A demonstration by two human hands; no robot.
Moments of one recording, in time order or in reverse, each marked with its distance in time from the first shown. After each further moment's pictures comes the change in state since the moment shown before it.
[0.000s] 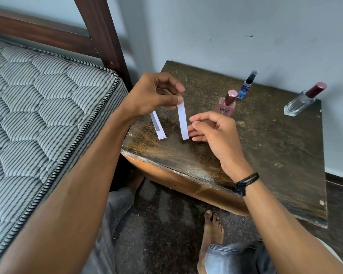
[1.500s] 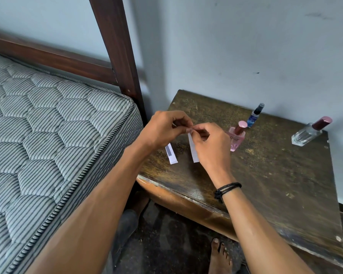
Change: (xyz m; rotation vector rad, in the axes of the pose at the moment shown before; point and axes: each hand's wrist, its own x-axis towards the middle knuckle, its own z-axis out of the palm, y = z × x) left_hand -0.005 -0.020 -0.001 0.439 0.105 0.187; right_hand 0.040 -0.004 0.043 -0.495 0.264 -0.332
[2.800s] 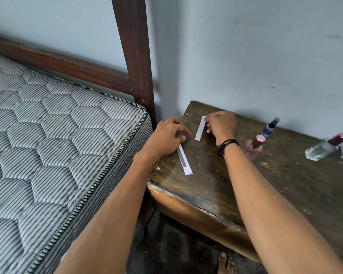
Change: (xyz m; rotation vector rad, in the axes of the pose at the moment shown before) left_hand 0.001 -0.027 -0.019 0.270 -0.091 -0.269; right_hand 0.108 0.008 0.043 0.108 0.013 0.519
